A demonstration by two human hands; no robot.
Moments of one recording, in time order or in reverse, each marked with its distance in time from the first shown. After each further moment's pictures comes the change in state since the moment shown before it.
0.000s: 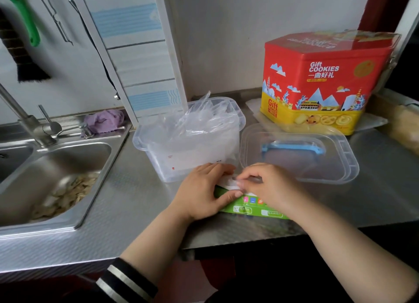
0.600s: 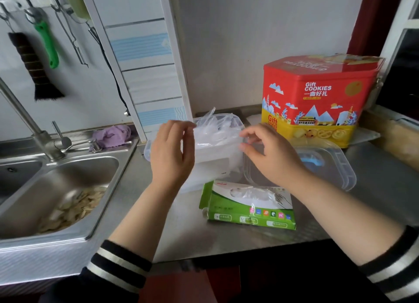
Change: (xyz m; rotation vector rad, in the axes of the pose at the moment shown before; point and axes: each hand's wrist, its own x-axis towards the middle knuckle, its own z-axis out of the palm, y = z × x) left_hand 0.037 -0.005 -0.084 0.149 0.703 -0.042; right_hand 0.037 -0.035 -0.035 -0.059 0.356 -0.420
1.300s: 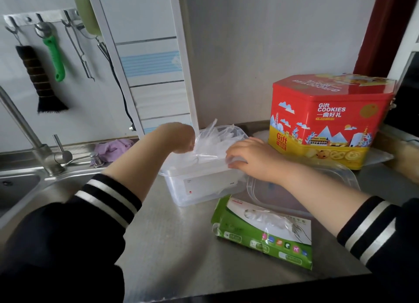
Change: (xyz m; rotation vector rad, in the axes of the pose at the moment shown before) left_hand 0.119 -0.062 0.024 0.658 -1.222 -0.050; right_hand 0.079 0.010 0.029 -0.353 -0.512 -0.066
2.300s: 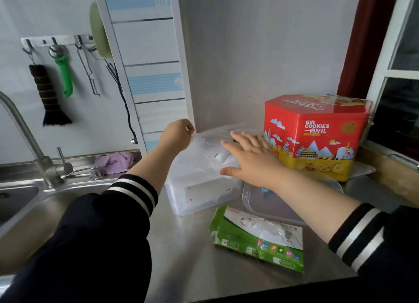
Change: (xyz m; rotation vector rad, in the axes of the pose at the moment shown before) left_hand 0.023 -0.005 0.005 -0.663 0.552 -0.213; right_hand -0.011 -0.019 -0.021 -0.294 -0.030 0.178
